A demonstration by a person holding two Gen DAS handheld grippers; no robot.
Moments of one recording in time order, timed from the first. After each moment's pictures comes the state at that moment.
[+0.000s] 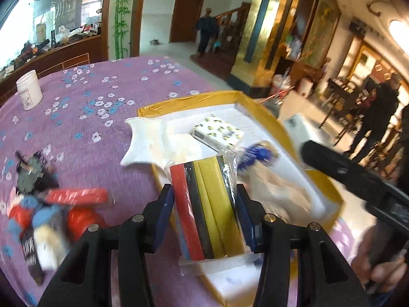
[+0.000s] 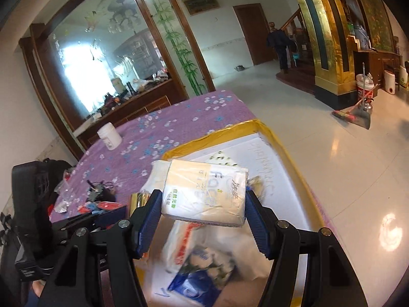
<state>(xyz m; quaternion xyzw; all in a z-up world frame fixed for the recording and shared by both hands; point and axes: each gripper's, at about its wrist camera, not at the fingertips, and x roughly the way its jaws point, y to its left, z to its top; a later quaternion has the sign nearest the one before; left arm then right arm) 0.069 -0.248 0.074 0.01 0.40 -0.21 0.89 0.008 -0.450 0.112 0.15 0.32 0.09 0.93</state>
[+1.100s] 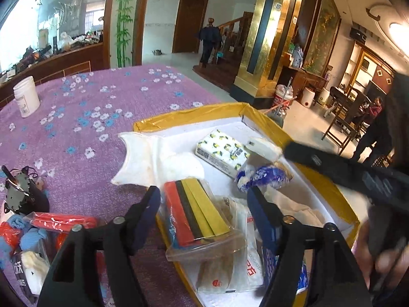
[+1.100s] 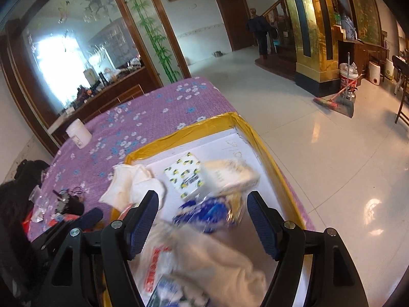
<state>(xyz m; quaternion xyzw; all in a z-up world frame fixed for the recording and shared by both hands) 0.084 -0.256 0.066 -0.01 0.36 -0.21 0.91 0.029 -0.458 0.095 0.16 0.35 0.04 0.92</state>
